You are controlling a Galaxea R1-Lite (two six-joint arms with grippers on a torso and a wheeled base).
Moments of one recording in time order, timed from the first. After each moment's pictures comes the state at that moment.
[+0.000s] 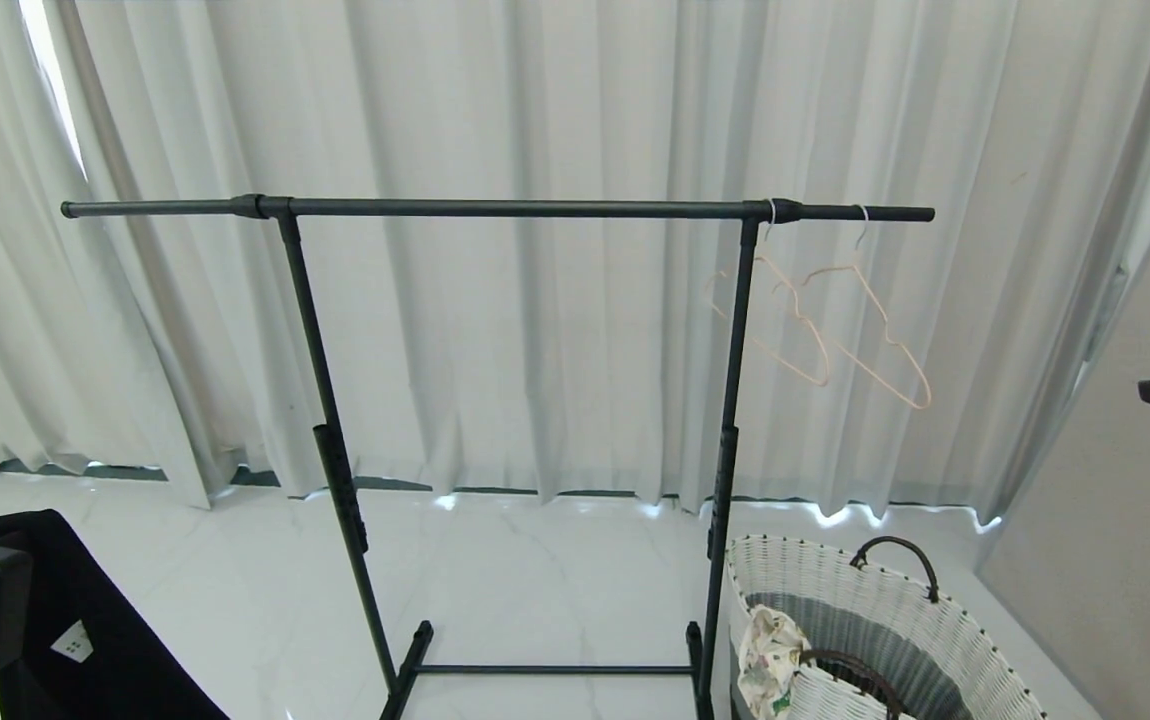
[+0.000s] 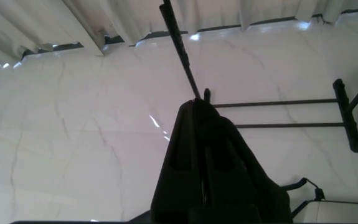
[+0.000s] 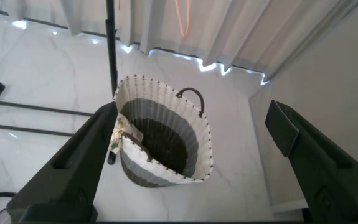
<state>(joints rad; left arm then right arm) -0.26 0.95 -0.76 0.34 0.39 0.13 0.16 1.13 -1.13 0.41 -0.10 -0.11</state>
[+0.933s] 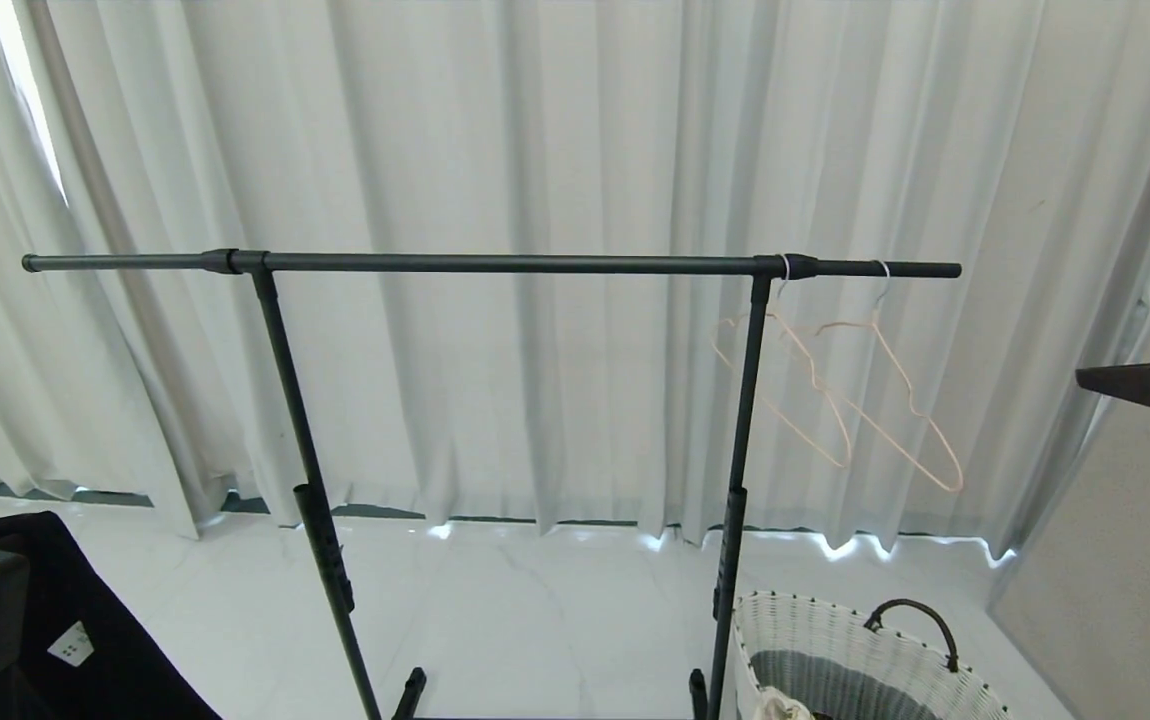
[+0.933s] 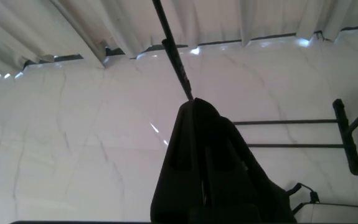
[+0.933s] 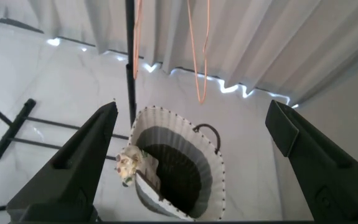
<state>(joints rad) -0.26 0.95 -0.76 0.34 0.39 0.14 0.10 1.23 -1.12 0.32 0.08 -0.11</state>
